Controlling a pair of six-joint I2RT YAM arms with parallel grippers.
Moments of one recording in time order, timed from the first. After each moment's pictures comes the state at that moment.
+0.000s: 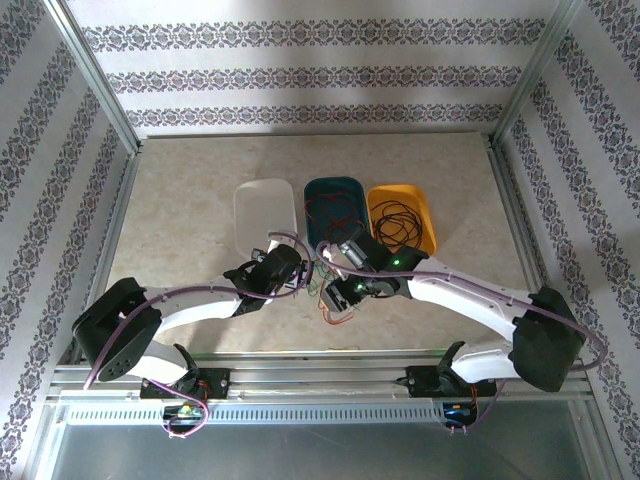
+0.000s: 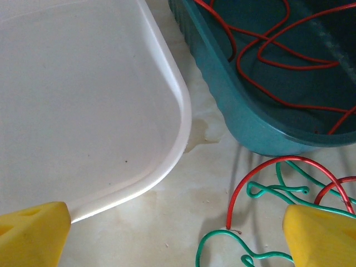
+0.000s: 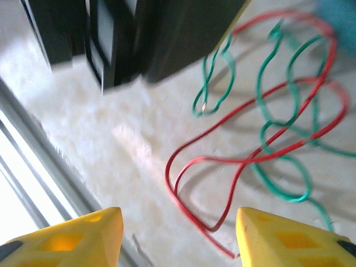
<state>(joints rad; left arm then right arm) -0.81 1.44 0.66 -0.01 -0.44 -0.45 0.84 1.34 0.89 -0.66 -0.28 0.19</state>
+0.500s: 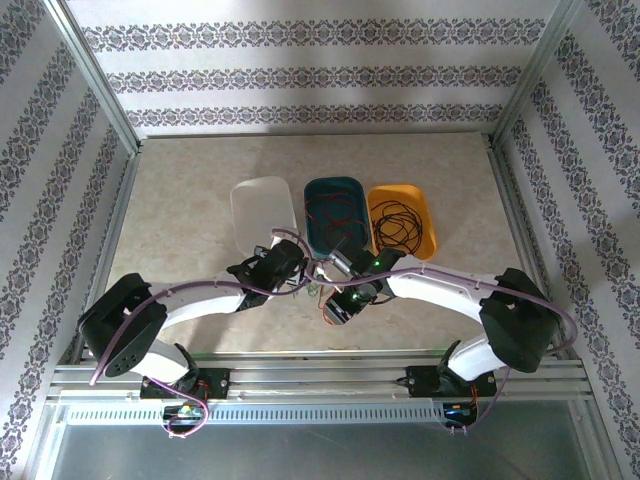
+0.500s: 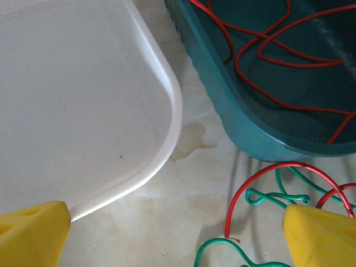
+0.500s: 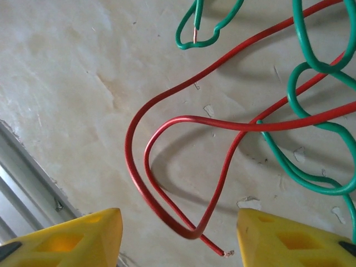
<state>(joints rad) -0.80 1.48 0.71 -0.04 -0.41 -0.43 0.86 1.48 0.88 -0.69 -0.23 0.10</state>
